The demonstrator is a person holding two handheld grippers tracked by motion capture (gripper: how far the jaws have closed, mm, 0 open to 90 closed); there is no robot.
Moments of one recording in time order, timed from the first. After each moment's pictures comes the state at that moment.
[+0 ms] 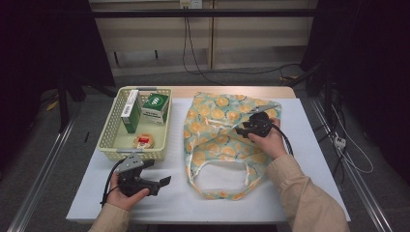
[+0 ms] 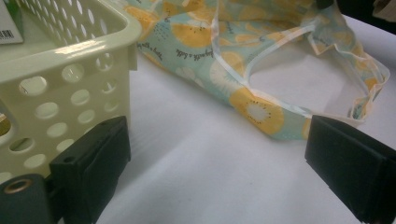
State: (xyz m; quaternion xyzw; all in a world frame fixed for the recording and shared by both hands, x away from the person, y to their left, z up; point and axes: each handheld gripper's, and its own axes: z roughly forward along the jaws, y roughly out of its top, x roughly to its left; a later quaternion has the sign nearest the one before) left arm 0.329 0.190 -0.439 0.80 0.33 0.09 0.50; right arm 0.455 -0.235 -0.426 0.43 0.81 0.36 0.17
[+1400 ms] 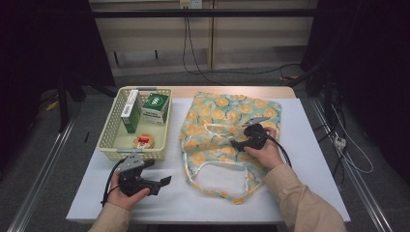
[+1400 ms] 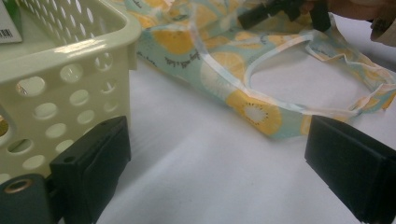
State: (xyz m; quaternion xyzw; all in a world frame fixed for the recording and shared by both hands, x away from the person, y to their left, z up) left arm 0.330 0.189 -0.439 0.80 0.33 0.09 0.49; right arm 0.440 -0.225 -0.461 0.43 0.82 0.34 0.17
